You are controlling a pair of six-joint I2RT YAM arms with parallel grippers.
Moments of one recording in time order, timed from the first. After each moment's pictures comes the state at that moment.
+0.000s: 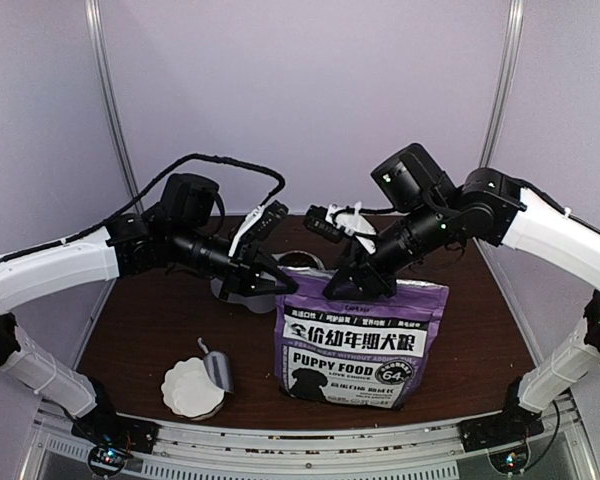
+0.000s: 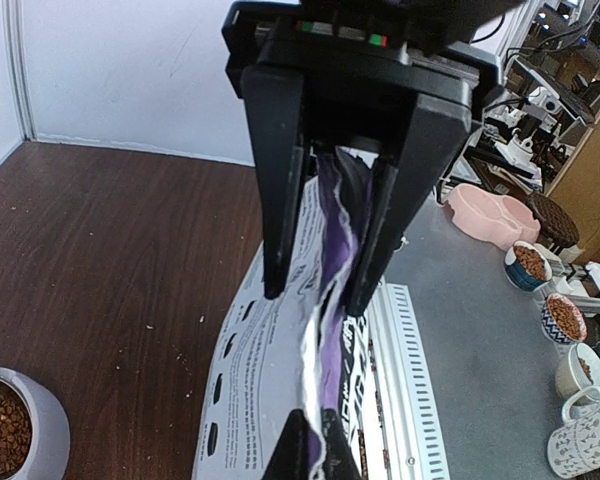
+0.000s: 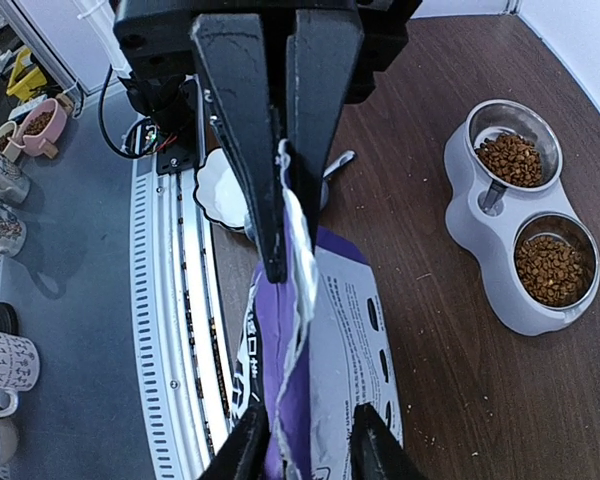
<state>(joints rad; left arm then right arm) -0.86 1.38 1.19 -0.30 0.81 0.11 1.00 1.48 1.60 -0.92 -0.34 -0.18</state>
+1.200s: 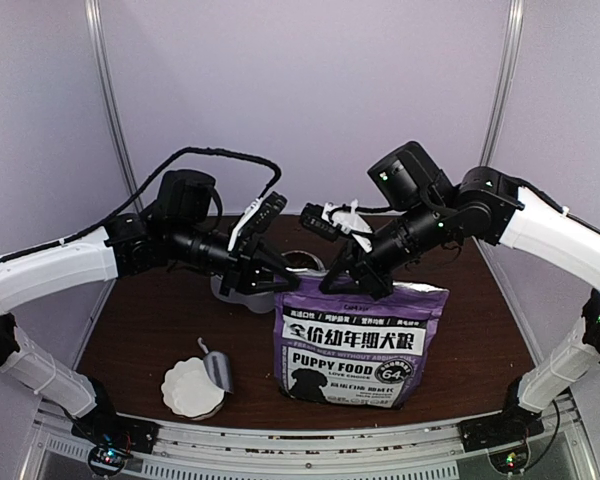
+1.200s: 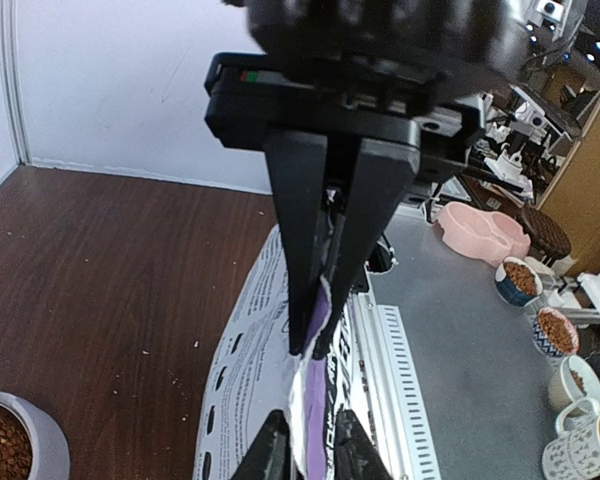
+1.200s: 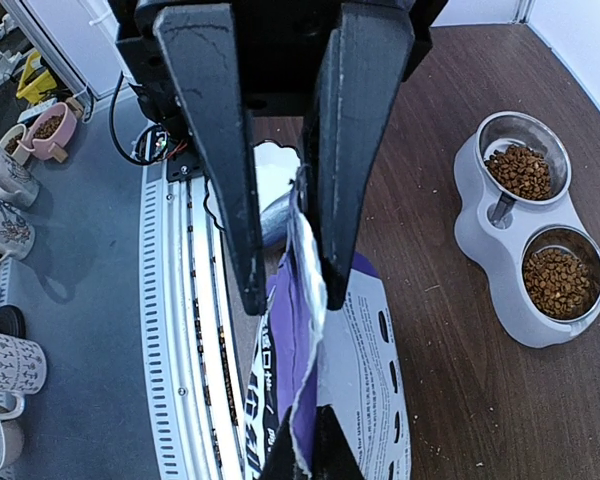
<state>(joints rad) -0.87 1.38 1.19 -0.23 0.83 0.07 1.01 1.49 1.62 -0.91 -0.36 -0.17</state>
